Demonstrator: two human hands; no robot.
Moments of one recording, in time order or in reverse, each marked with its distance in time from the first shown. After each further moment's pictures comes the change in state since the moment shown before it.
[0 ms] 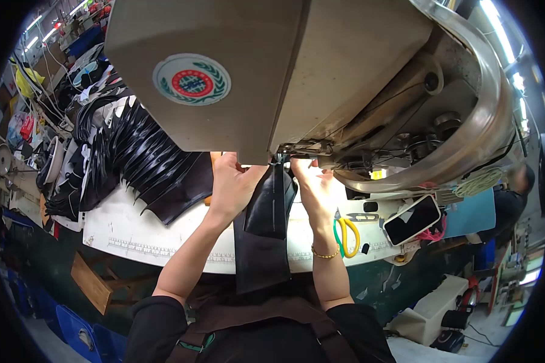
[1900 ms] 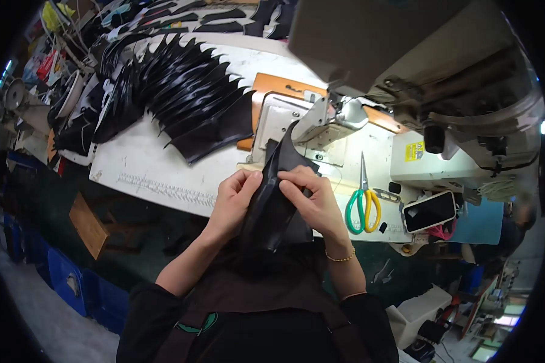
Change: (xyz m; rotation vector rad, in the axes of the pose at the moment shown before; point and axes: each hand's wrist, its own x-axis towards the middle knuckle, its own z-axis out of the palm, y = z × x) left_hand -0.126 -0.022 -0.073 -0.255 0.008 -0.608; right_hand -0.011 0.037 -0.121 2.503 -0.483 0.318
